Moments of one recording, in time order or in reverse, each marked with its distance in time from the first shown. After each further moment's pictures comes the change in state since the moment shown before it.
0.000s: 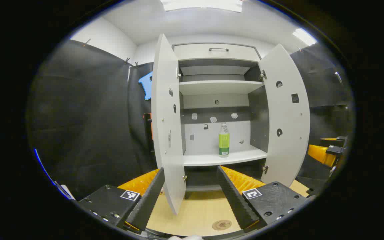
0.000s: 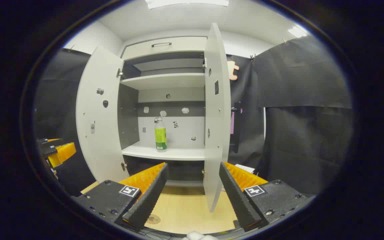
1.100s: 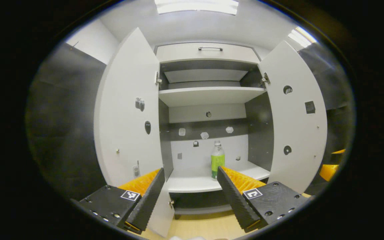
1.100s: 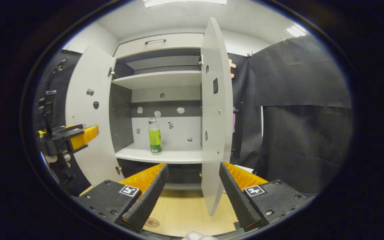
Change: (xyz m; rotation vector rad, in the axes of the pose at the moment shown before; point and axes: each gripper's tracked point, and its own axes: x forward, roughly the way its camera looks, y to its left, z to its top) left arm 0.147 -0.045 0.067 0.009 -0.119 -0.090; right arm 0.031 -0.004 0.016 0.013 0.003 -0.039
